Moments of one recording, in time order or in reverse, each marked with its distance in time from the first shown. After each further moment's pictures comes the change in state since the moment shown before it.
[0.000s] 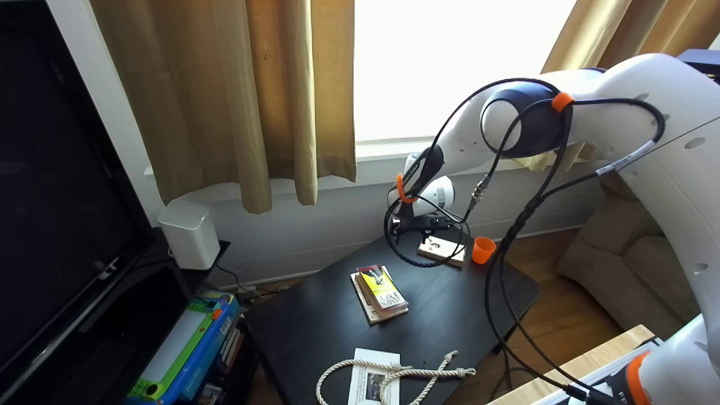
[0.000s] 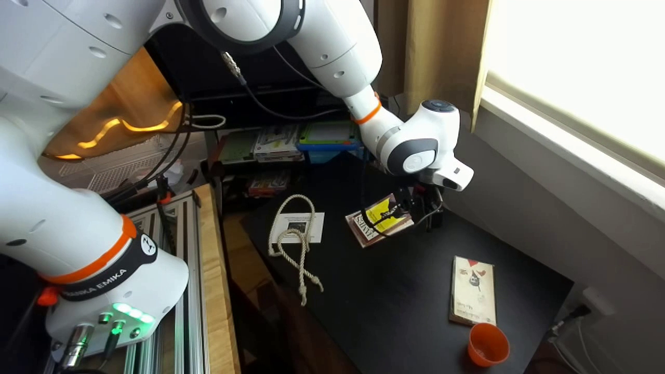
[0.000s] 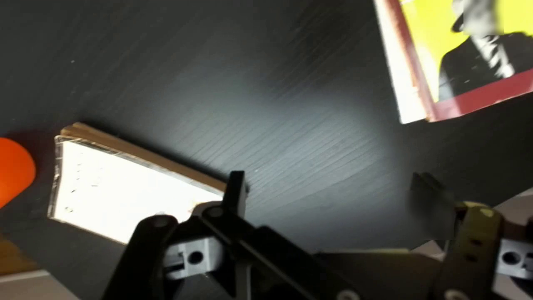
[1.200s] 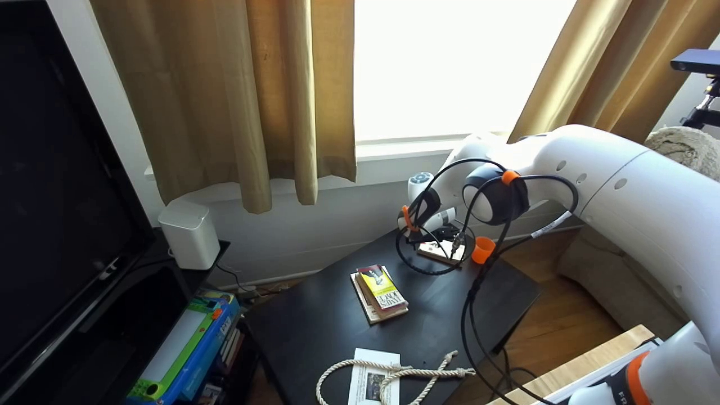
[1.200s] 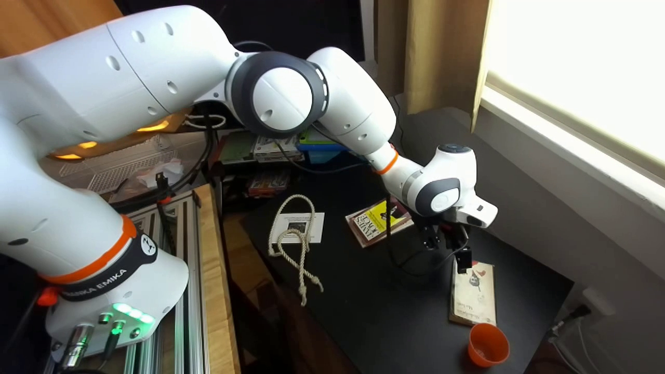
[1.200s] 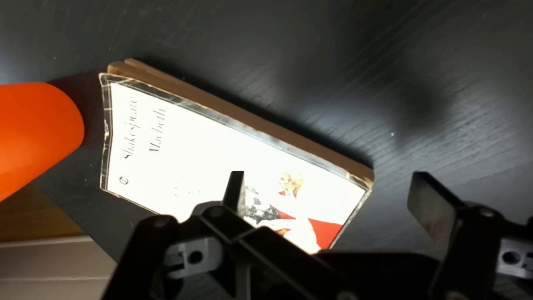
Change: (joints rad) arm 0.020 0.379 -0.182 0.437 -0.046 -0.070 0.121
